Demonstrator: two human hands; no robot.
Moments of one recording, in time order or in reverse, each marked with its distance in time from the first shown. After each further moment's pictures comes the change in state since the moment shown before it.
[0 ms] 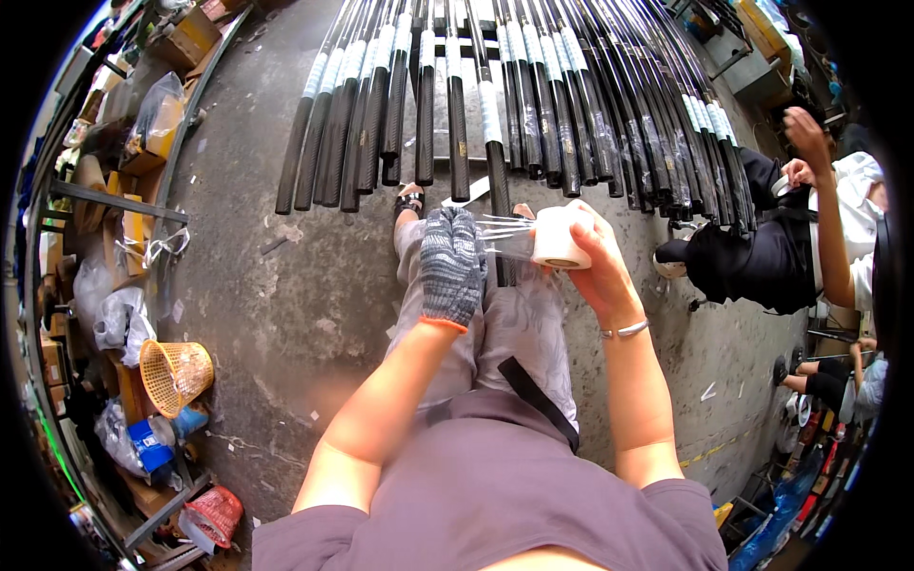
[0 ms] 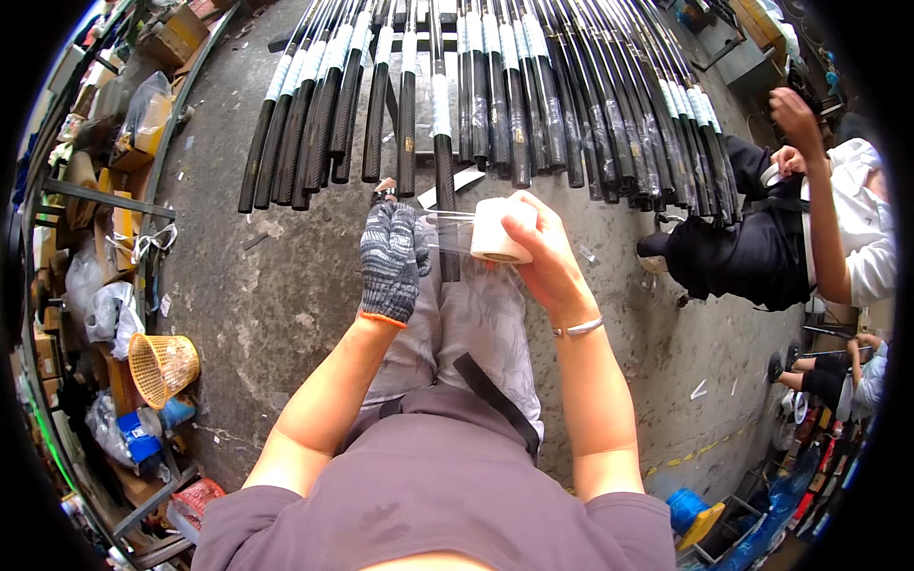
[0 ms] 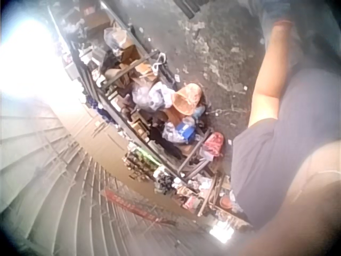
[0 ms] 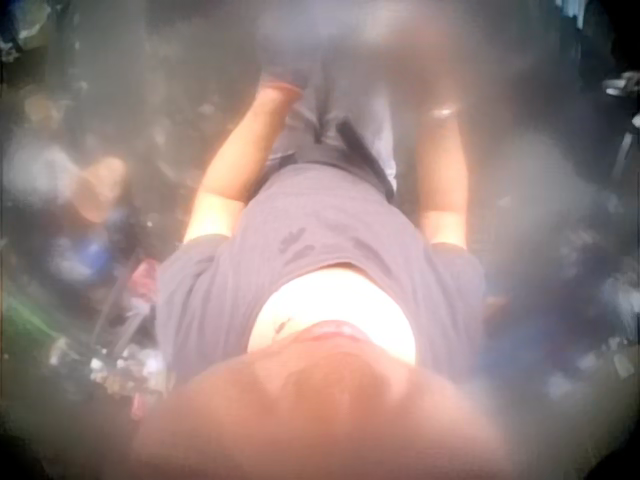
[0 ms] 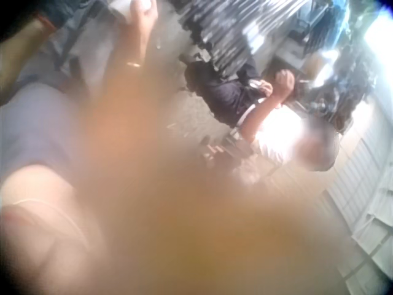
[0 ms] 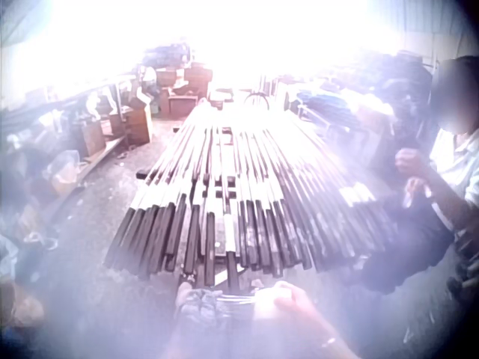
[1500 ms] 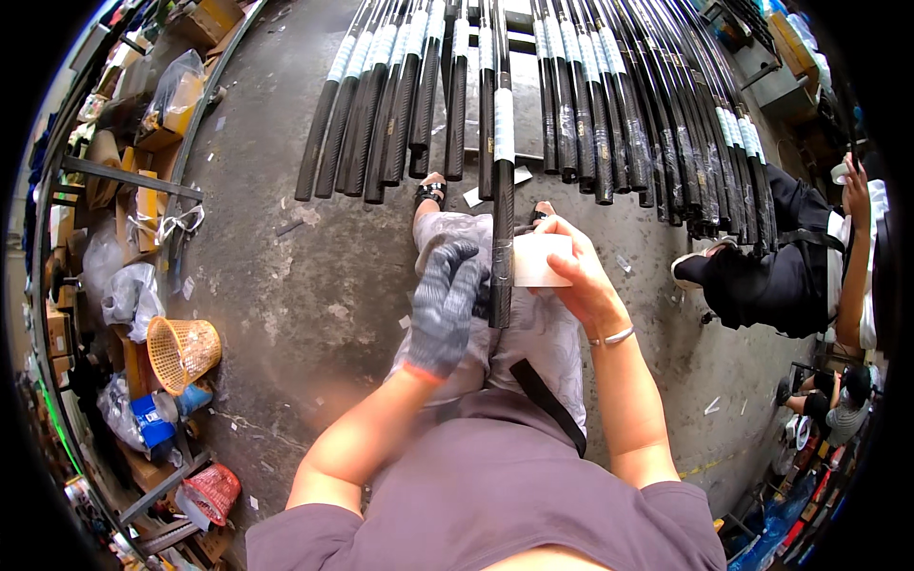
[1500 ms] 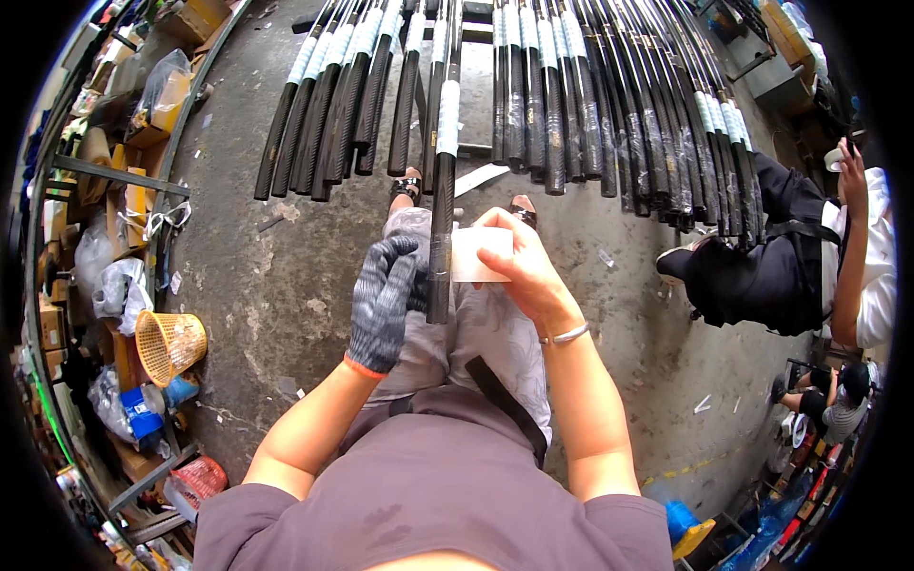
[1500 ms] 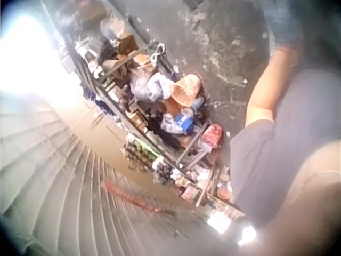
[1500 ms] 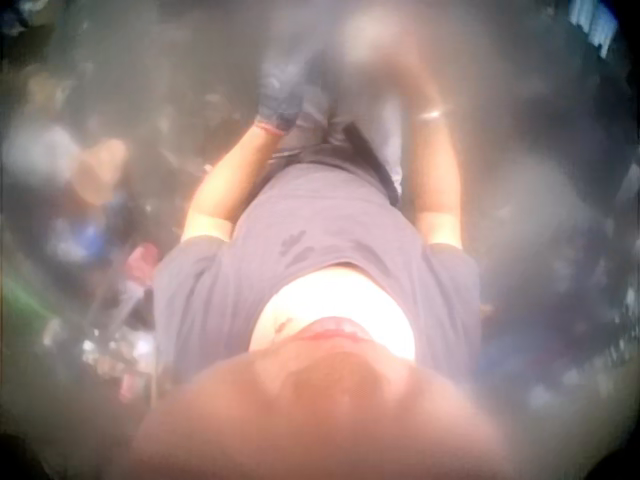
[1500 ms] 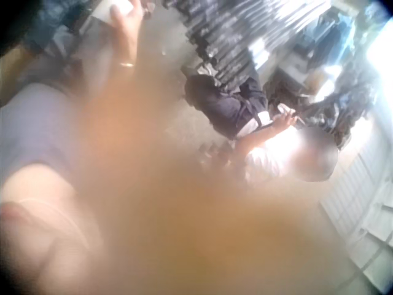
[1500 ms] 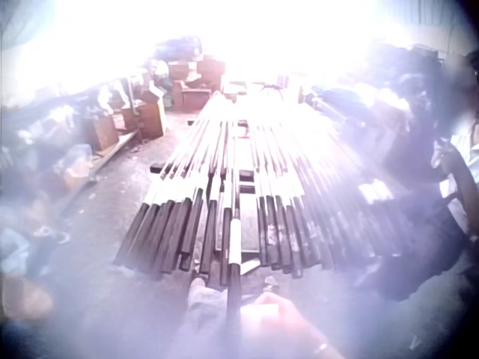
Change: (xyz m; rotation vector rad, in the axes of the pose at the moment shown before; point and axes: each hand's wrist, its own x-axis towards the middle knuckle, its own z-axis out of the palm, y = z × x) left_hand -0.053 0.066 -0.038 -0.256 -0.066 -0.256; right_hand 0.018 0.041 0.018 0.015 -0.152 0.125
